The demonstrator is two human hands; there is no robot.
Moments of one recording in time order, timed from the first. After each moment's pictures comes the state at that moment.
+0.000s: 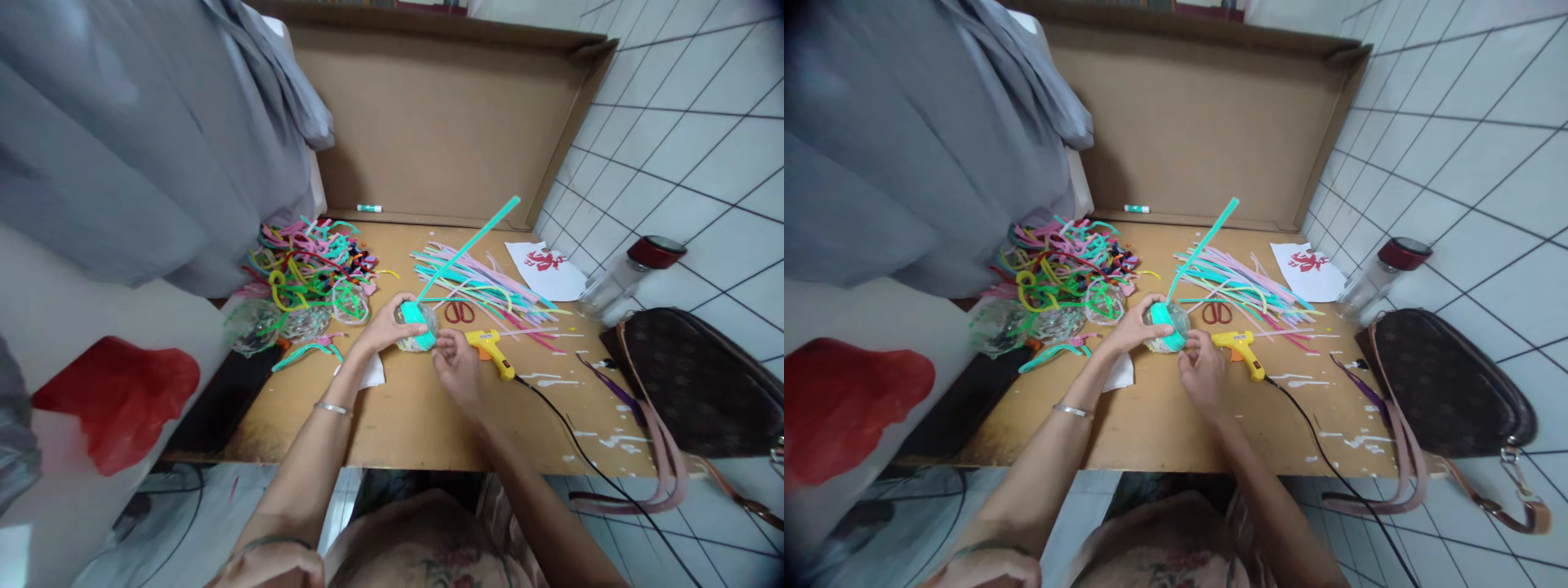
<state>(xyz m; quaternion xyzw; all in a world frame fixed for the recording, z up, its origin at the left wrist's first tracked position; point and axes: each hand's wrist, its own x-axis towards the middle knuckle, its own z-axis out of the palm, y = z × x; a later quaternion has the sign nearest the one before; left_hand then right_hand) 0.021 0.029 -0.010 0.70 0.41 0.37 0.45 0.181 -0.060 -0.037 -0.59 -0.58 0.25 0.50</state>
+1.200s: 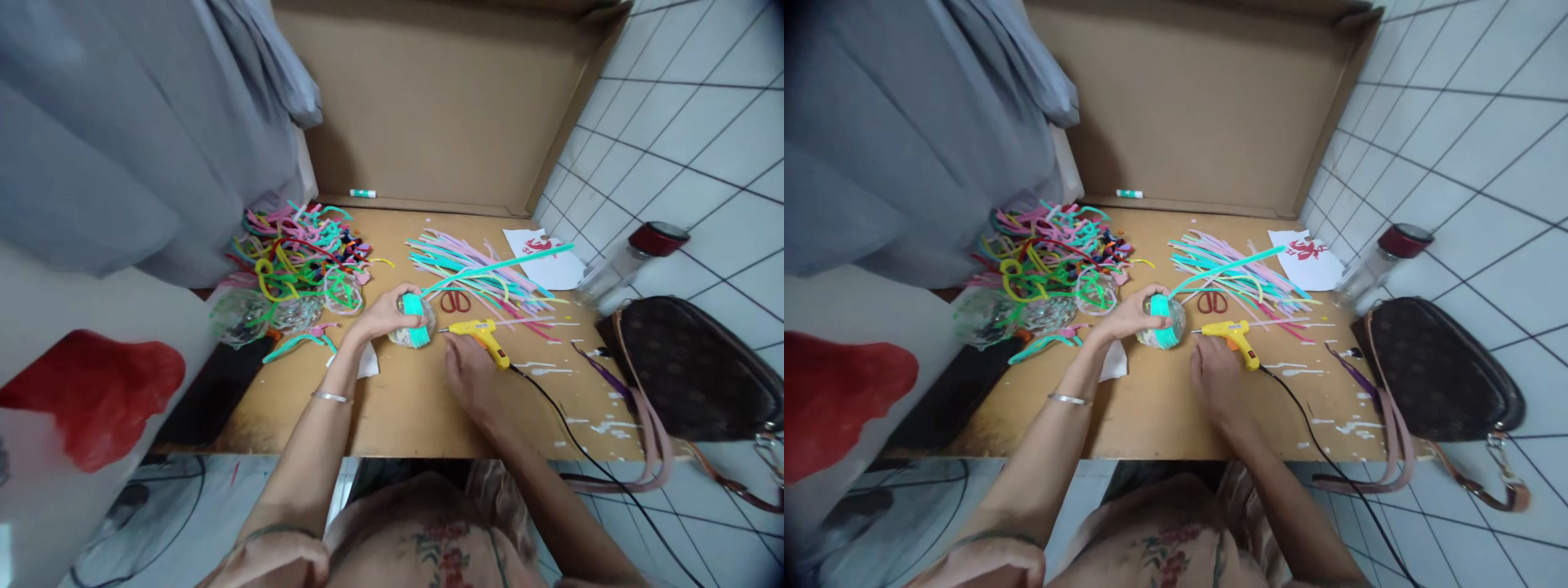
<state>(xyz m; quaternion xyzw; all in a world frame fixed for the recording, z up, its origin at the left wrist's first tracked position) 0.027 0.030 0.007 0.73 0.40 0.31 0.46 0.214 -0.077 -0.040 -0.59 -0.72 -0.01 0.36</state>
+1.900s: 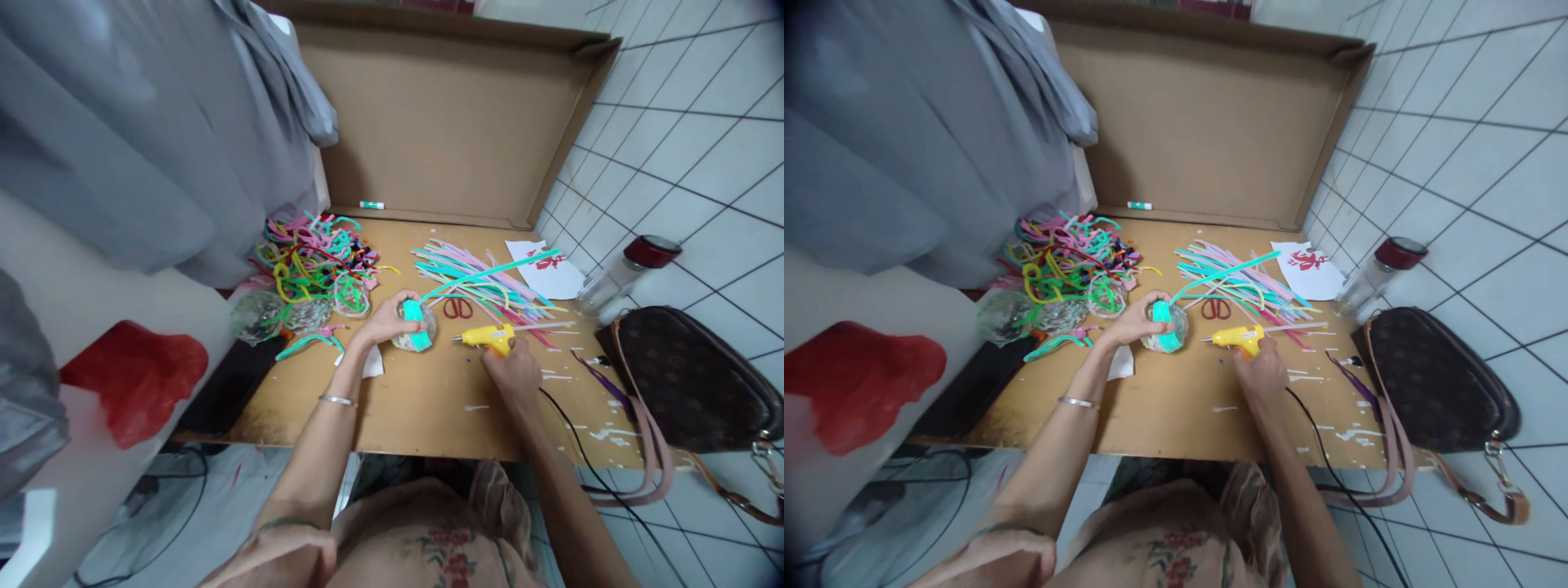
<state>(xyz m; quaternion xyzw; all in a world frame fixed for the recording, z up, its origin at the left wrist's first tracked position) 0.024 0.022 0.002 0.71 0.42 0.33 0.45 0.259 -0.075 -0.017 -0.86 -0.46 0.02 0.20</state>
